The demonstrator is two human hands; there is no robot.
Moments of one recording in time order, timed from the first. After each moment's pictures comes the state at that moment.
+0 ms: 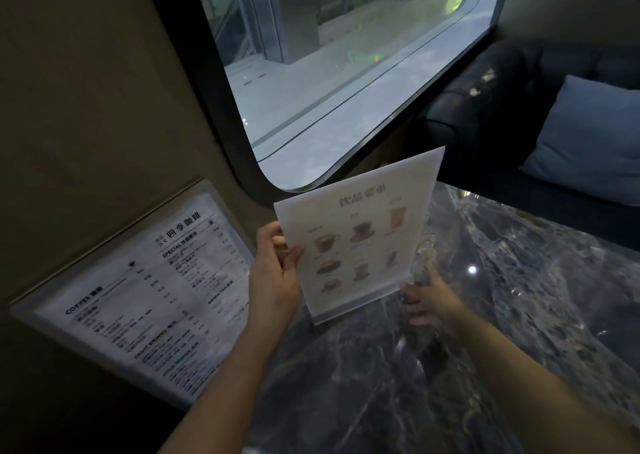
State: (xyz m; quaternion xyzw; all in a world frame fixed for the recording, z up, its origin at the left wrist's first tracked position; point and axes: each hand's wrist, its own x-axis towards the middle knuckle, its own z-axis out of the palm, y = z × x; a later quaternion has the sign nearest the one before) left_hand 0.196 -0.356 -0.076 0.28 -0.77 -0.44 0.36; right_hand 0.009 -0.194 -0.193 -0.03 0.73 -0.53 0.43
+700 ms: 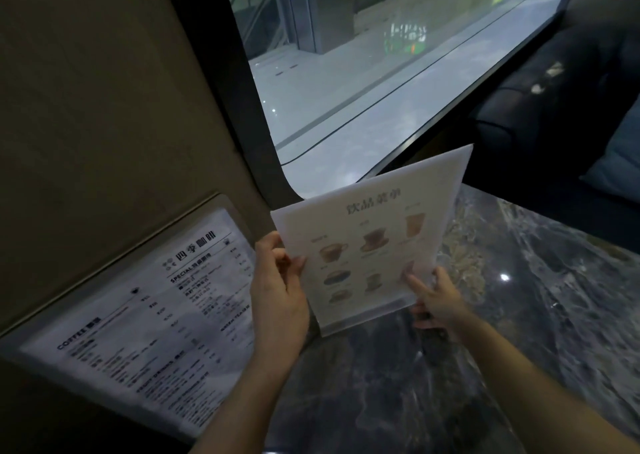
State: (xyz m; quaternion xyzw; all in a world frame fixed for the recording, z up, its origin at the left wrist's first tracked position) left_hand 0.189 -0.382 -0.078 0.34 -0.75 -0.39 0.41; right_hand -0.014 -0.266 -0.220 -0.11 0.74 -0.54 0.39
